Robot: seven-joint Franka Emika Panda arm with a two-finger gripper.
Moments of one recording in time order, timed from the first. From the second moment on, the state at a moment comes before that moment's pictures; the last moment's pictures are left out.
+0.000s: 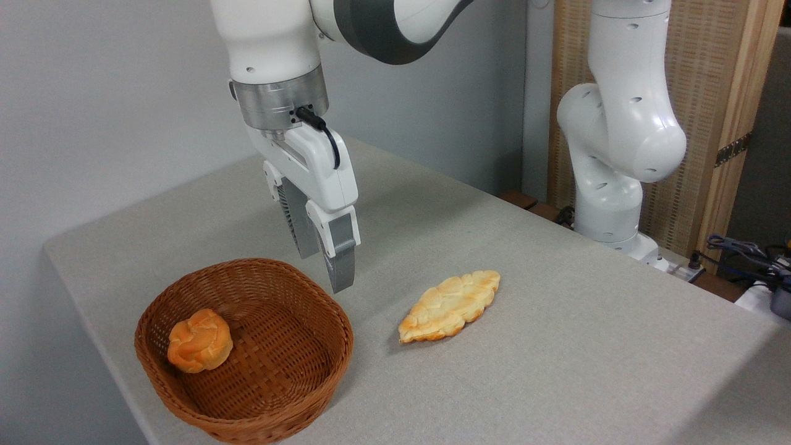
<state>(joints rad) -0.36 0.00 0.31 -1.77 -0.03 1.77 0.85</state>
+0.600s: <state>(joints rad) -0.36 0.00 0.31 -1.77 -0.03 1.76 0.85</state>
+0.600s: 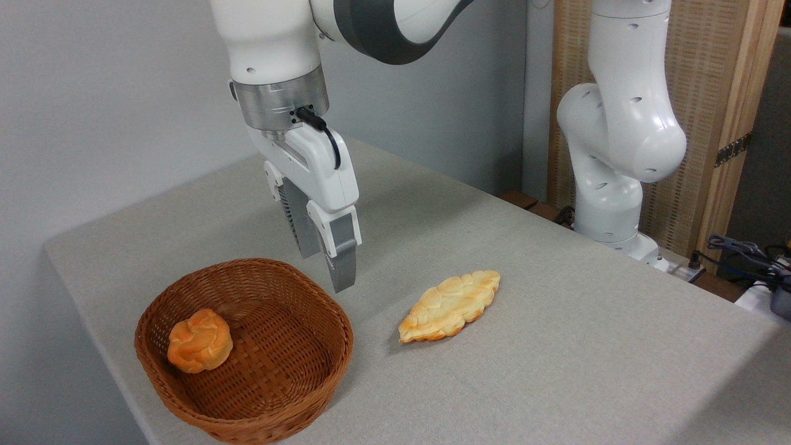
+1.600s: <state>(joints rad) -0.36 -0.06 0.31 -1.92 0.00 1.65 0.85</state>
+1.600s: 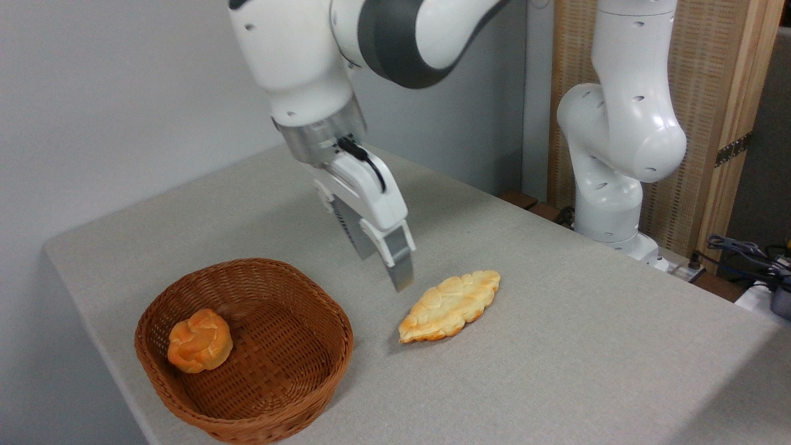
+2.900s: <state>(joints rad) -0.36 -0.10 0.35 -2.21 0.07 1.86 0.89</state>
